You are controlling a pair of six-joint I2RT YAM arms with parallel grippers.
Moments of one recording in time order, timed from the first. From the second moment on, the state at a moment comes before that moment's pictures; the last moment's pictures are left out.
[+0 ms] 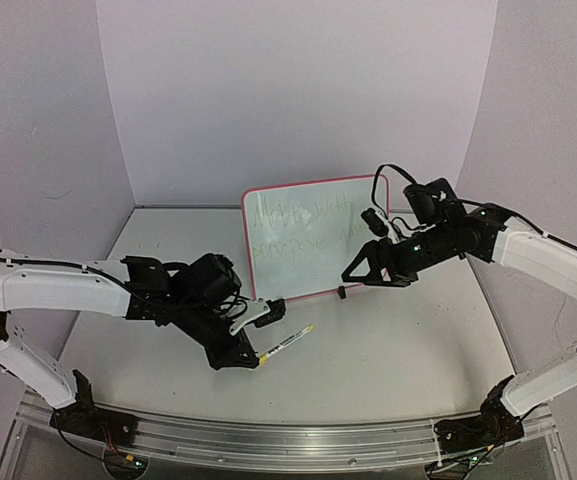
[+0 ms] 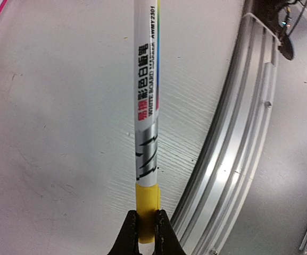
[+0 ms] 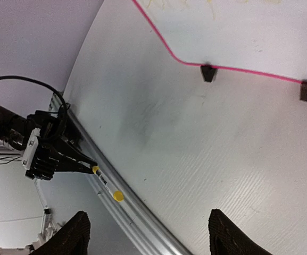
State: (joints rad) left arm -1.11 1.44 0.99 -0.55 0.31 -0.06; right arm 0.63 1.37 1.18 -0.67 -0.53 0.41
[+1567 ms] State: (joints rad) left arm -0.12 1.29 0.59 0.28 -0.24 -0.21; right arm 0.08 0.94 0.43 0.12 0.29 0.20
